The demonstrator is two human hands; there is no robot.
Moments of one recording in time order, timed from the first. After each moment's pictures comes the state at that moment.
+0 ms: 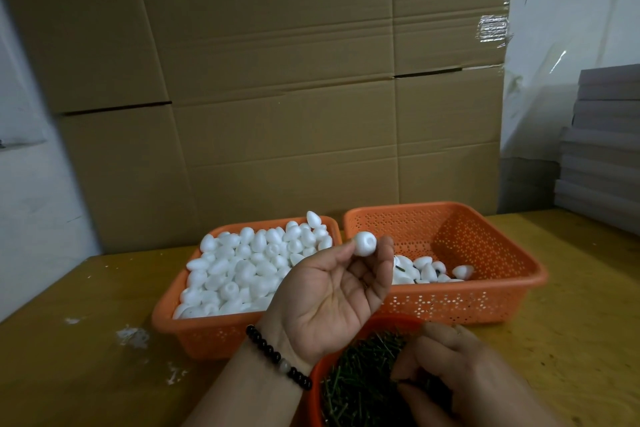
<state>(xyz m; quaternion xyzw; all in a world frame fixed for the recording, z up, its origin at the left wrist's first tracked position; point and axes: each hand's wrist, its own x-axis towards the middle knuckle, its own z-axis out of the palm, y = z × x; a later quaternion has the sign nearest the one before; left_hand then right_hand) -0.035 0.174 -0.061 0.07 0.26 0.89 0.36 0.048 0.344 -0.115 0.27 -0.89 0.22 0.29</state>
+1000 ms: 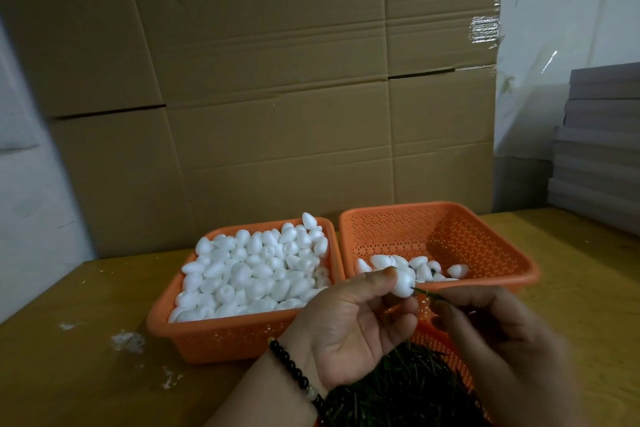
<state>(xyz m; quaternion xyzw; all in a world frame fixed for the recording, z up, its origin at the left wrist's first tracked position) -0.016 0.197 -0.073 0.07 0.44 0.83 0.33 0.044 0.345 -0.118 0.11 -0.71 0.52 0.46</state>
